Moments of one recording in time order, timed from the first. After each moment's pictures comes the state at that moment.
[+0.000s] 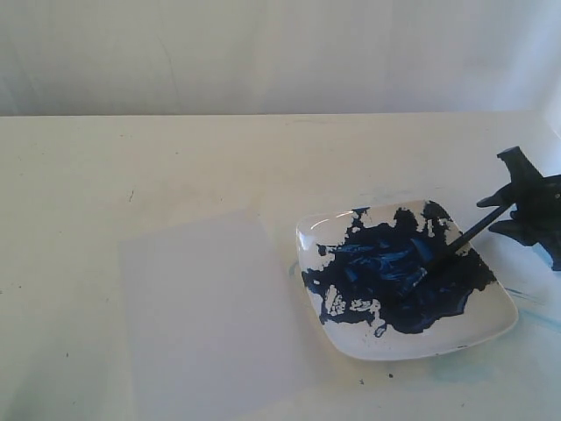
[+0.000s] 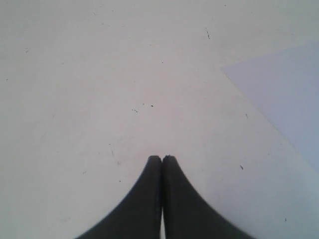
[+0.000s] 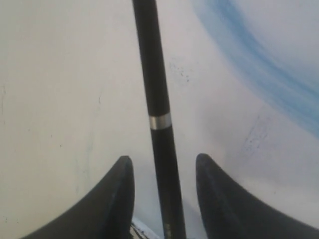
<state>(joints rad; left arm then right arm) -0.01 0.01 0.02 -0.09 0.44 0.10 -0.15 2.01 -1.03 1.48 0.52 -0.63</state>
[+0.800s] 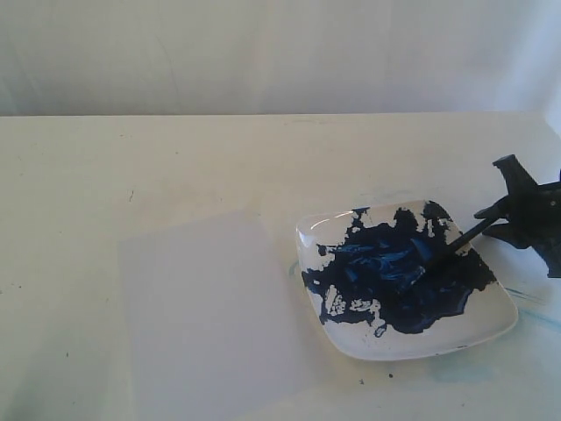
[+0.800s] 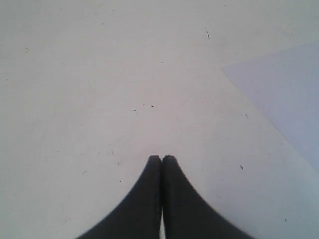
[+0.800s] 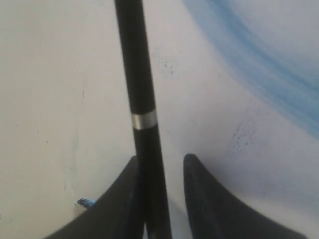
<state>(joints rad) -0.01 0.01 0.02 -0.09 0.44 0.10 -0.15 2.04 -1.03 1.49 0.53 -0.64</state>
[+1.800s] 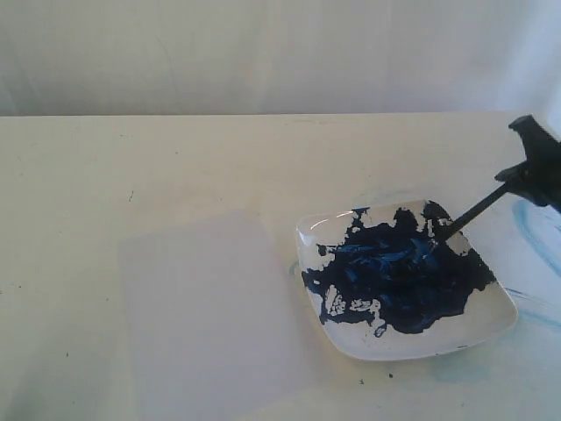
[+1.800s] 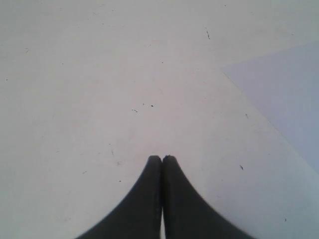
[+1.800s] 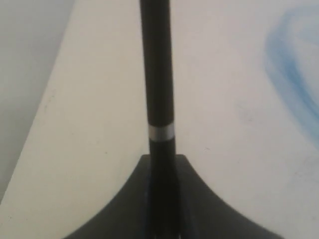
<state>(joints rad) -0.01 0.01 0.02 -0.09 0.44 0.10 -0.15 1.87 -1.03 1.54 0.48 -0.80</state>
